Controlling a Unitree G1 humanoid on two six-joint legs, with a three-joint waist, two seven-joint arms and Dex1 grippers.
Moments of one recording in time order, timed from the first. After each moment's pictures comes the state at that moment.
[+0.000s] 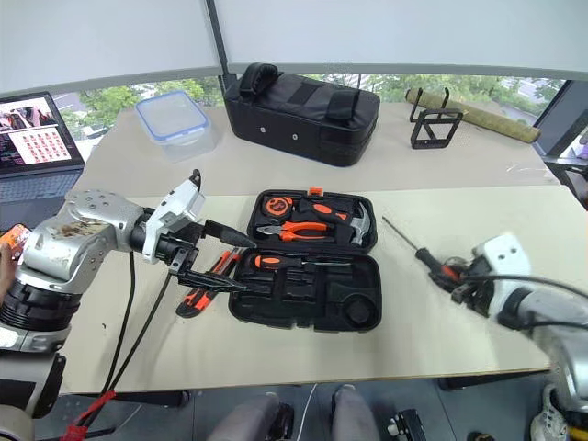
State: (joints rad) left arm -0.69 0.81 -0.17 -0.10 -0.48 0.65 -1.48; right arm -0.06 -0.97 -0.36 -0.30 0.48 0.71 0.79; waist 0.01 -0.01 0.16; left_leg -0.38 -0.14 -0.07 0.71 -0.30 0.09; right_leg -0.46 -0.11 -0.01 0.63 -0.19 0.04
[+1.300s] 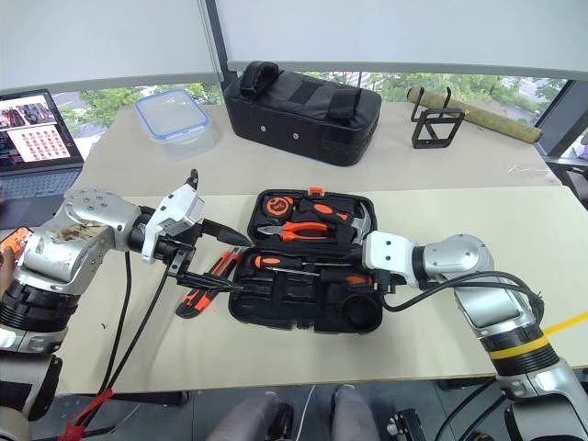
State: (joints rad) left arm -0.69 0.82 -0.19 -0.07 -0.43 0.54 -1.48; right arm -0.45 -0.81 0.20 -0.13 0.14 0.20 1.16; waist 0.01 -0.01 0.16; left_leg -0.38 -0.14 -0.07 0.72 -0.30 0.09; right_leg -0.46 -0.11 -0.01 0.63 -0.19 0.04
